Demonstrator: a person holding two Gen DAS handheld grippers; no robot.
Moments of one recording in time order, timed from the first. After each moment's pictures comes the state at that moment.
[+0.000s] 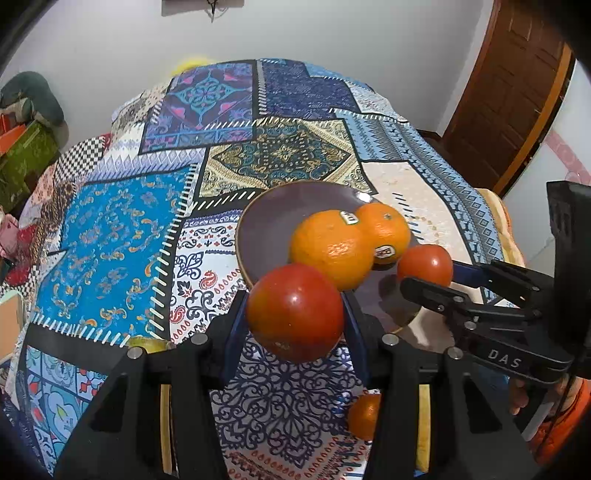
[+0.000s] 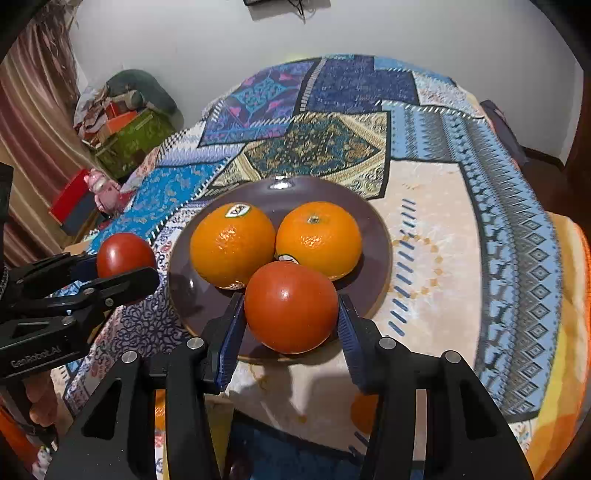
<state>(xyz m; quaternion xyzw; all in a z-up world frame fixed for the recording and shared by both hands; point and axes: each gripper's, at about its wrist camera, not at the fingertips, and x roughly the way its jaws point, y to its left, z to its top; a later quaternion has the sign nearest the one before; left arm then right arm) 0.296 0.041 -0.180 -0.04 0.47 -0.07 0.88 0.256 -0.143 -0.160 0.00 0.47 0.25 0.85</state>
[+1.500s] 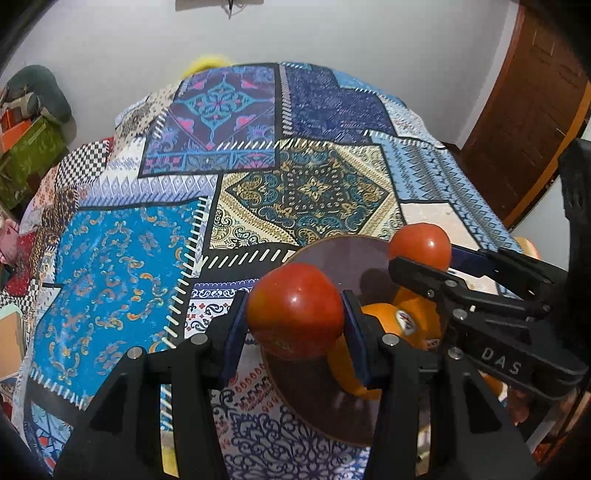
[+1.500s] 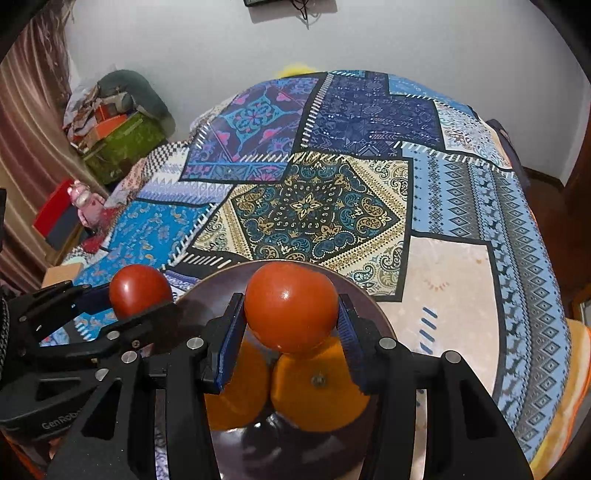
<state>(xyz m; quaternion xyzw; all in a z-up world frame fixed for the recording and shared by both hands) 0.382 0.059 -0.185 -0.05 0.47 -0.03 0.88 0.337 -0.103 -0.143 -0.02 0.46 0.24 0.85</state>
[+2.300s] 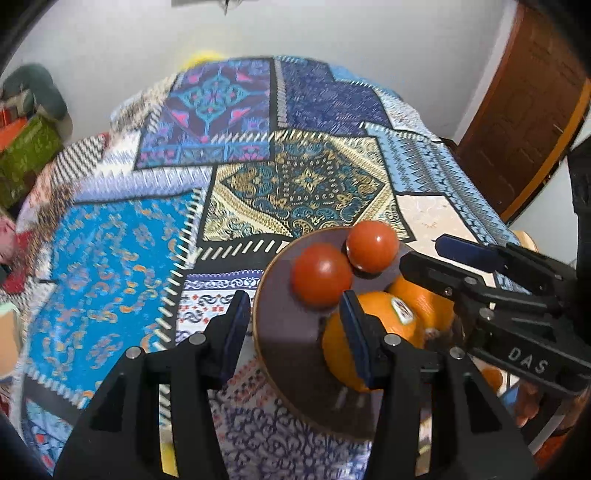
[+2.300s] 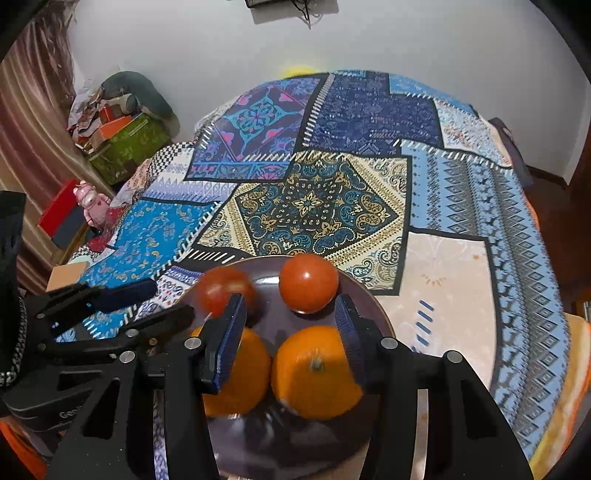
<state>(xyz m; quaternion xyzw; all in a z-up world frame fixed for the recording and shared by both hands) 0.368 0.053 -0.178 -0.04 0.47 -0.04 0.88 0.321 -0.117 -0.128 -0.02 0.45 0.25 0.86</state>
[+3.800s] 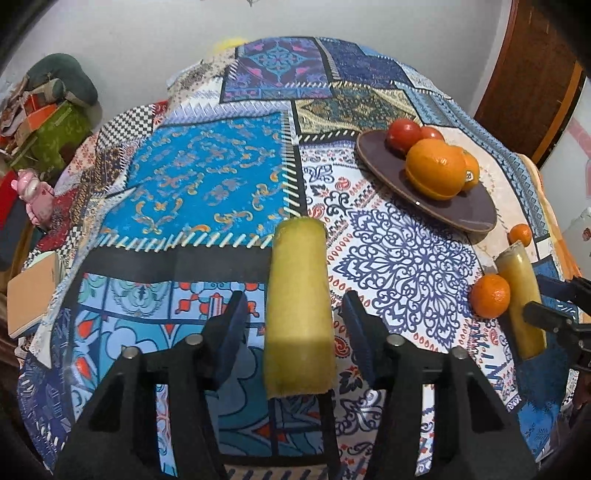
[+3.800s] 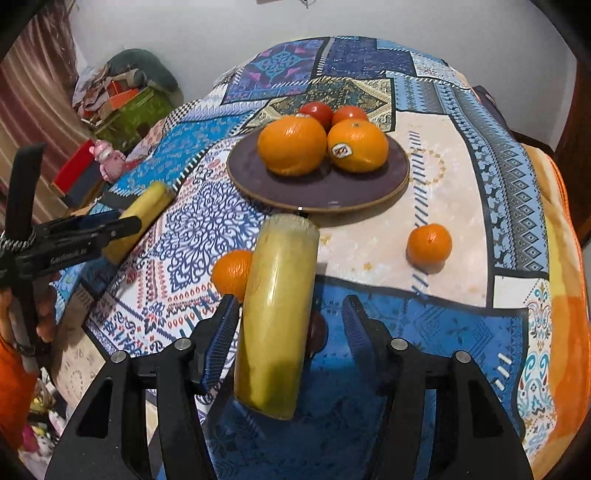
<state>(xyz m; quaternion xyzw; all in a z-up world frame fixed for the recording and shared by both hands) 0.221 0.136 -0.209 -0.02 0.49 -0.01 0.87 0.153 -0.135 -0.162 -0.01 0.50 0.23 0.84</state>
